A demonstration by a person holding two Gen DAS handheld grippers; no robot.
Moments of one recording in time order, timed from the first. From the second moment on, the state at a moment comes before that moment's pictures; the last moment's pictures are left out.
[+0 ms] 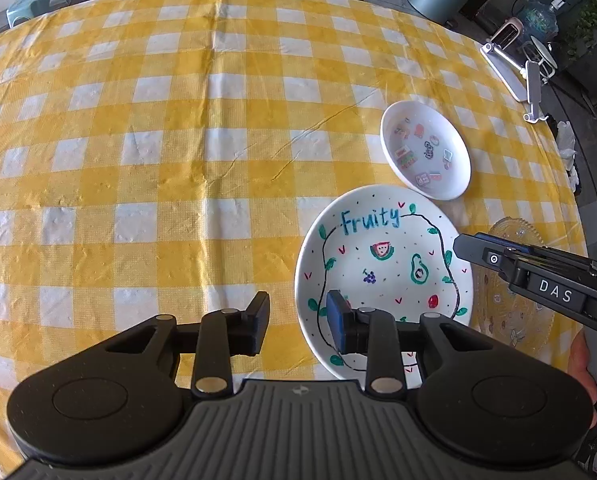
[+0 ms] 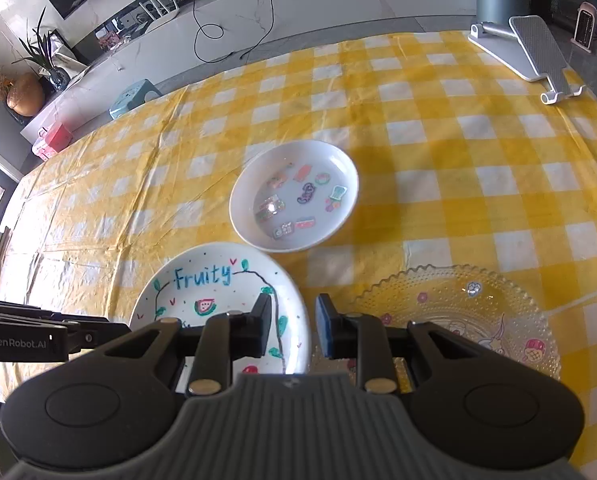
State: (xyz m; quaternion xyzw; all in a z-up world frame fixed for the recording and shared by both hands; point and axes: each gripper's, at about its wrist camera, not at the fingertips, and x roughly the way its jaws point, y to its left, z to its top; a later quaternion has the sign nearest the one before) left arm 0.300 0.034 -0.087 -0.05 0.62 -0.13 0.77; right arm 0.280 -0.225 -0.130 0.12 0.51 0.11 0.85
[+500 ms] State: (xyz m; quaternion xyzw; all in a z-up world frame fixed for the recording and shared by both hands) left arm 0.300 0.043 -0.096 -0.04 0.64 -0.13 0.76; right arm 0.279 -0.218 -0.140 0.17 0.52 0.14 0.82
